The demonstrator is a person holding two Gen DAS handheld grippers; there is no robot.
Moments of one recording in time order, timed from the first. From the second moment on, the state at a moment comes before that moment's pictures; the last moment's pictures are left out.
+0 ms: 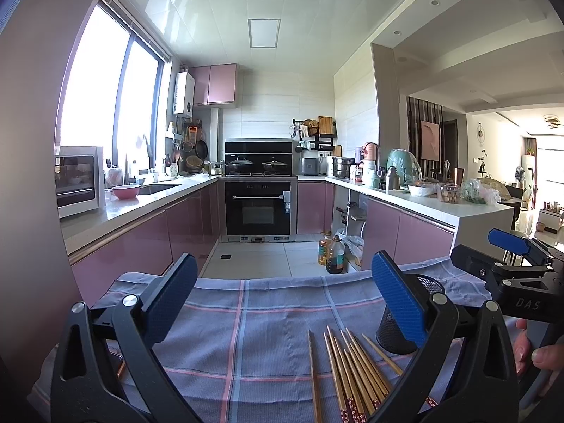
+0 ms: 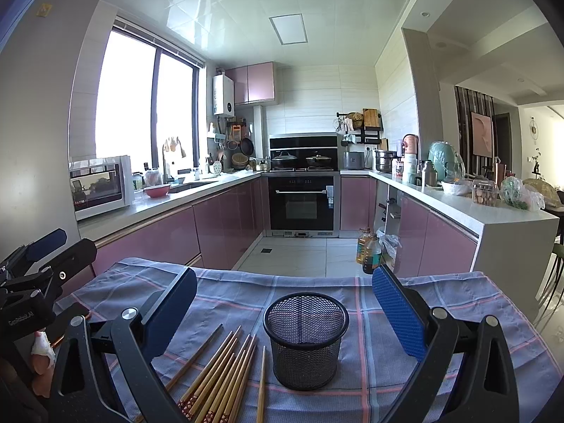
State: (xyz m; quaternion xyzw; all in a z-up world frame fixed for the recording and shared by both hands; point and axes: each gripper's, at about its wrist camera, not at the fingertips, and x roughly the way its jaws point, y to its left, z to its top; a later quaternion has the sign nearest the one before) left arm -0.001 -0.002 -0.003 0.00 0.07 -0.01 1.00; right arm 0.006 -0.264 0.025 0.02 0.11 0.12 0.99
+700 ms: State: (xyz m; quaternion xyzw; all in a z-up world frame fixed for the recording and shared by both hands) left arm 0.021 0.006 -0.022 0.02 0.15 -0.03 0.99; right arm 0.018 -0.266 0.003 0.00 0.19 0.16 0.97
